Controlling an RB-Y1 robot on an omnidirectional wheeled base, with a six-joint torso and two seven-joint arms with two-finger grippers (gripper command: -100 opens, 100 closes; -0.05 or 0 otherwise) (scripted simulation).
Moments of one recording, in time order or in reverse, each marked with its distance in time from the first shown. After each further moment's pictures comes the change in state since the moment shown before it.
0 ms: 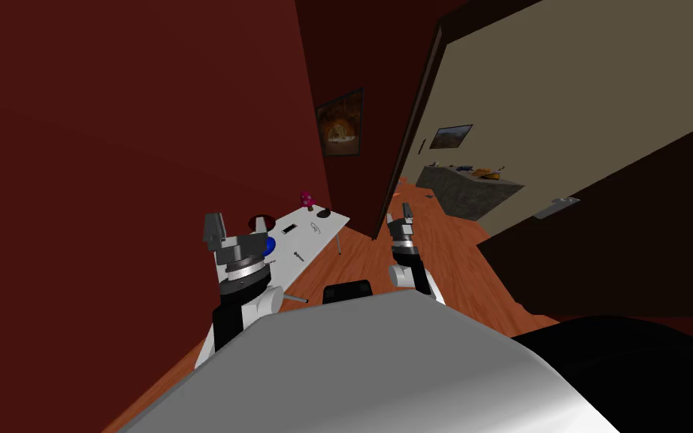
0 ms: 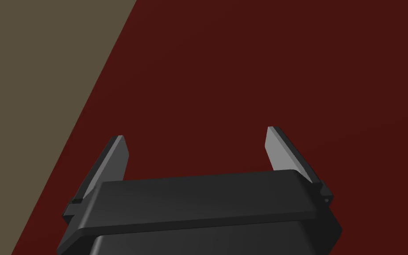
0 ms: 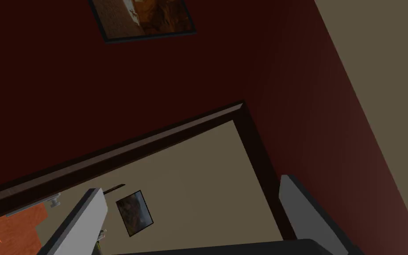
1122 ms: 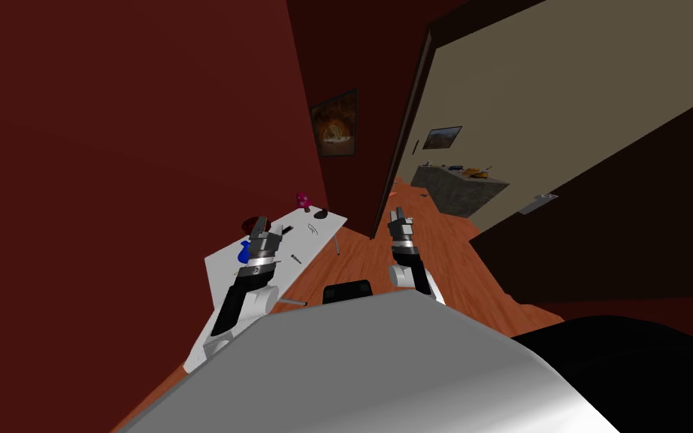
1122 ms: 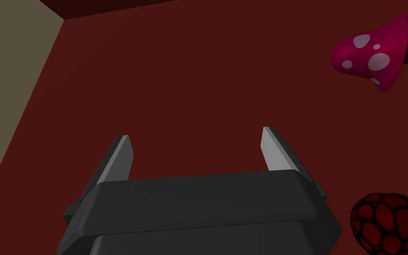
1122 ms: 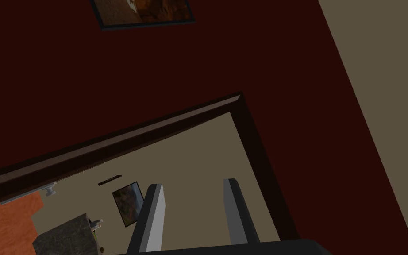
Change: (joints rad) left arm -0.054 0.214 0.008 0.108 0.094 0.272 -0.055; right arm 0.000 0.000 0.000 0.000 0.000 0.000 0.000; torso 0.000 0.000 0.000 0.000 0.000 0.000
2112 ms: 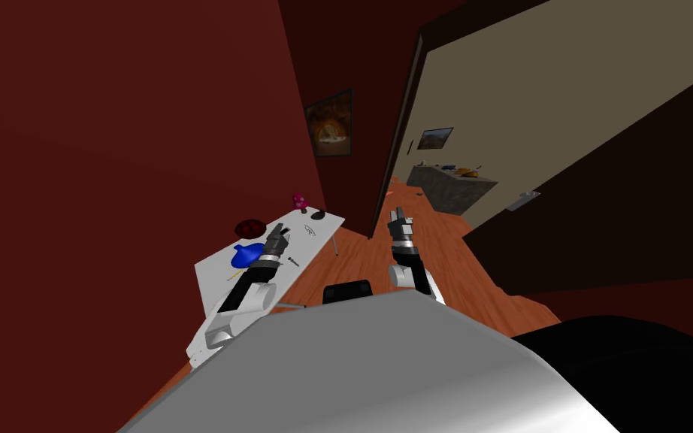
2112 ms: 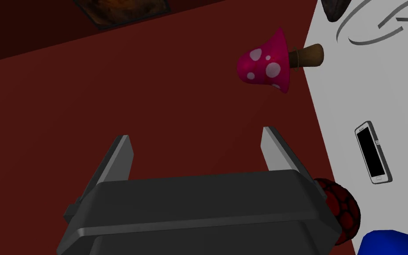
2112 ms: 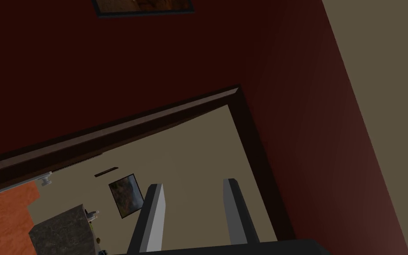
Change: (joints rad) left arm -0.052 0.118 -0.003 0.101 0.086 0.279 -0.062; right arm 0.000 0.000 0.000 0.000 0.000 0.000 0.000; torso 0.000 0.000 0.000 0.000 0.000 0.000
